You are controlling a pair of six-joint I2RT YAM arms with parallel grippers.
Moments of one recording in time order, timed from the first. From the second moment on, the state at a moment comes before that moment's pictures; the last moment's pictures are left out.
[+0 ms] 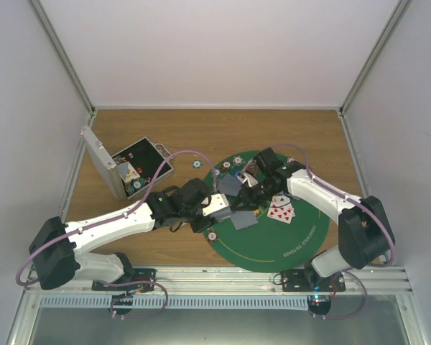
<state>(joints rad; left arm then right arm) -0.95 1.27 0.87 -0.53 0.05 0.19 0.52 1.50 1.00 -0.76 -0.80 0.40</state>
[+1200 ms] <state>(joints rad) -0.95 1.27 0.87 -0.53 0.05 0.19 -0.02 1.01 0.61 -0.79 -0.54 0.57</state>
